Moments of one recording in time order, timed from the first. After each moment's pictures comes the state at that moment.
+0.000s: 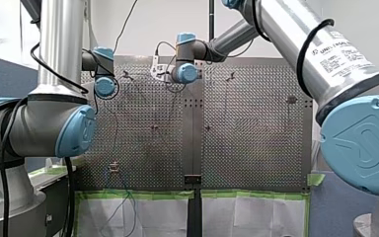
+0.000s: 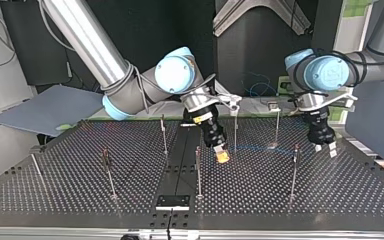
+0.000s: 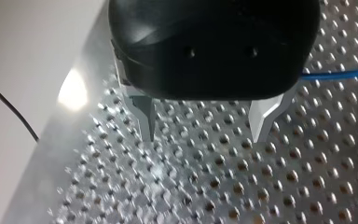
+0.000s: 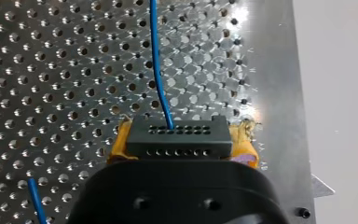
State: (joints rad) left arm 0.14 -1.66 -1.93 -2.54 -1.80 -1.88; right arm 2.44 -0.92 1.02 -0.23 1.60 1.67
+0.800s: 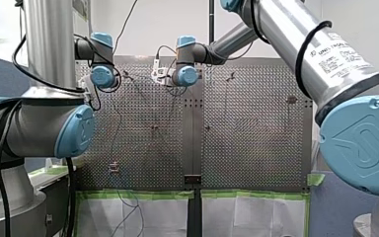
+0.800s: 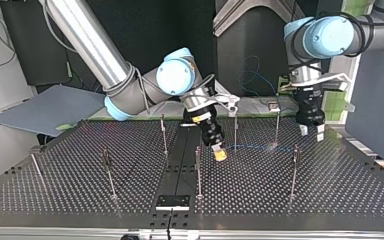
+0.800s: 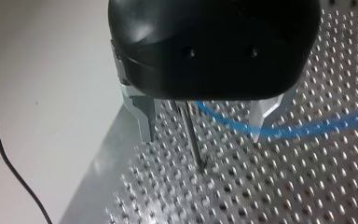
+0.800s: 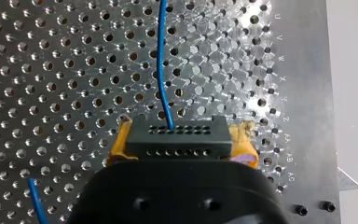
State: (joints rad) left arm 0.09 -1.46 -2.06 -2.63 -1.69 -1.91; right arm 2.43 -0.91 1.02 -0.21 1.61 1.67
